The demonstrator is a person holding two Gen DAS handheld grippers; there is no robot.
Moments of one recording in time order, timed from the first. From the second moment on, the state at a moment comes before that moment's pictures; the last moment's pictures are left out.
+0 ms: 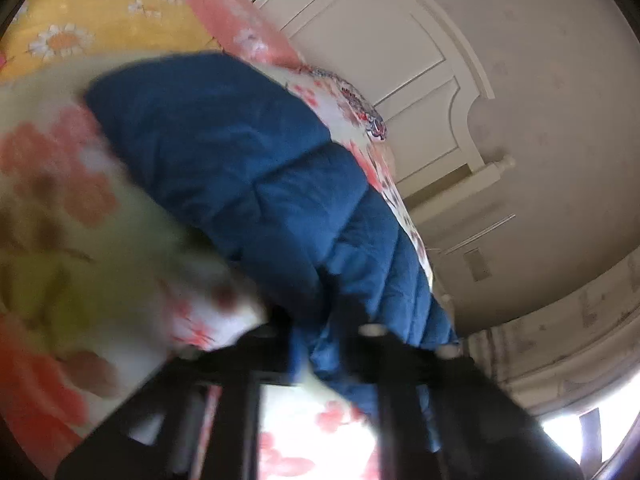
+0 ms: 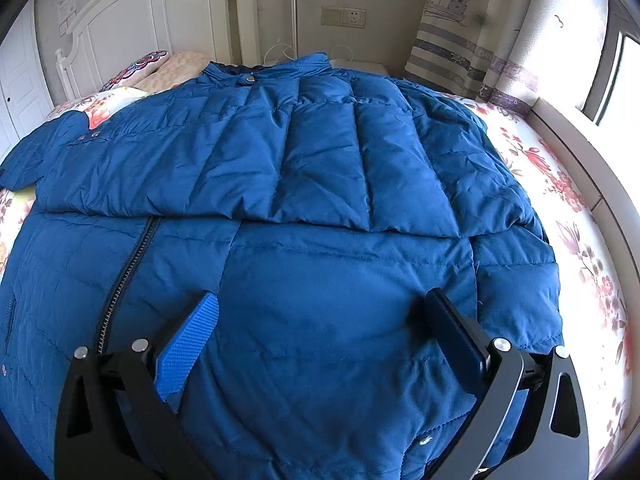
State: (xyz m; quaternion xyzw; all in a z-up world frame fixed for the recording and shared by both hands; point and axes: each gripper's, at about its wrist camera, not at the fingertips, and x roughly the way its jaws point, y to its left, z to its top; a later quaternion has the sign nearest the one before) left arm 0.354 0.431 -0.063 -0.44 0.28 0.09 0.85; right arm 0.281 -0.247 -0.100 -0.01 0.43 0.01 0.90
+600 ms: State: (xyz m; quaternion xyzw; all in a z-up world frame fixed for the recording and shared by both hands) left arm 0.331 -0.020 -0.060 0.01 0.36 -0.24 0.90; right arm 0.273 -0.271 -0.093 0.07 0.41 0.00 0.91
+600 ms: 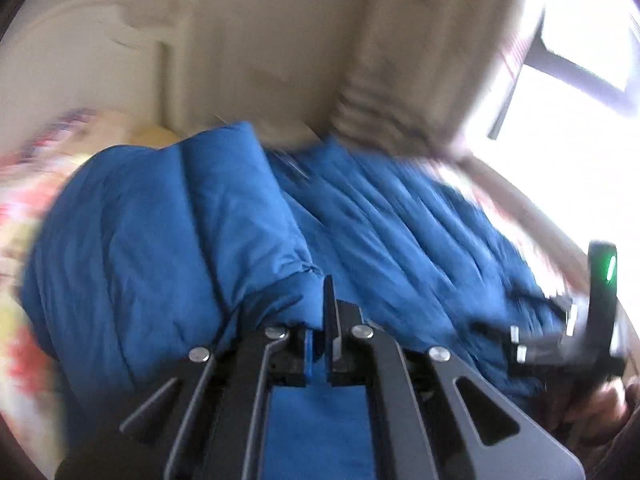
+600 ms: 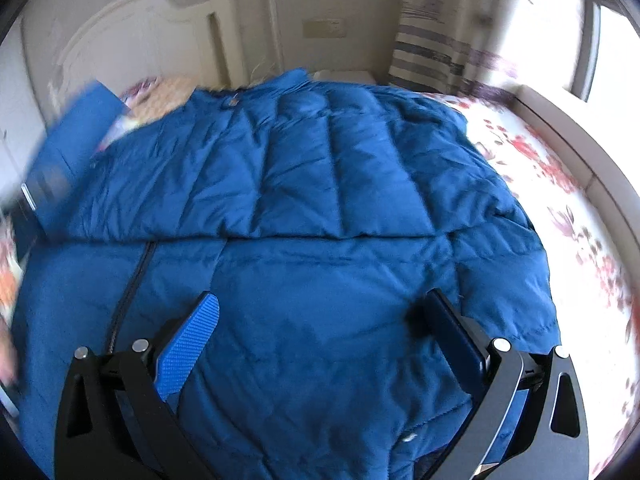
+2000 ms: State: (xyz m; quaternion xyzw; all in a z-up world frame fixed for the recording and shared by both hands) left arm 0.318 0.127 -0.093 -0.03 0.42 0.10 0.90; right arm 0.255 -0.057 -0.065 -0.33 0.27 0.09 0.90
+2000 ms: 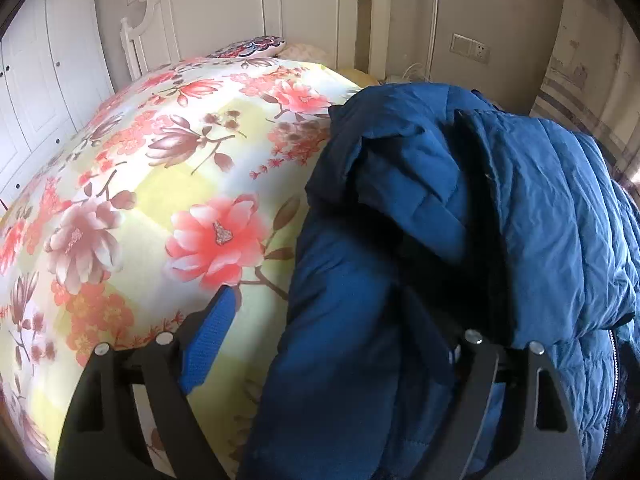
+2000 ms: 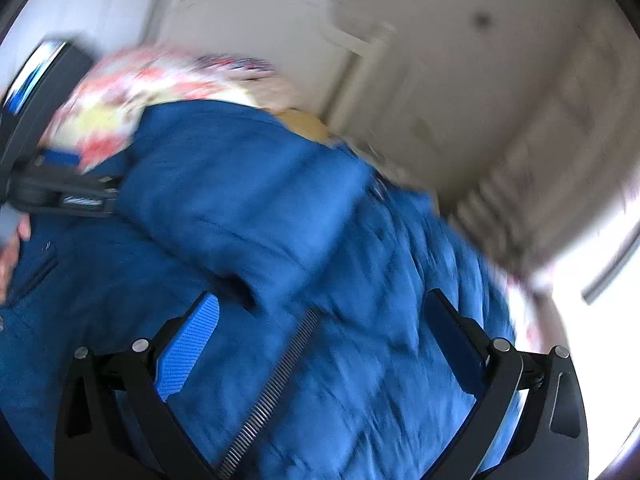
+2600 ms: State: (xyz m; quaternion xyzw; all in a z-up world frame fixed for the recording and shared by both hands) left arm 0.321 0.132 -0.094 -0.05 0.43 0.09 0.90; right arm 0.303 -0.171 -0.028 0.10 0.30 0.17 0.93
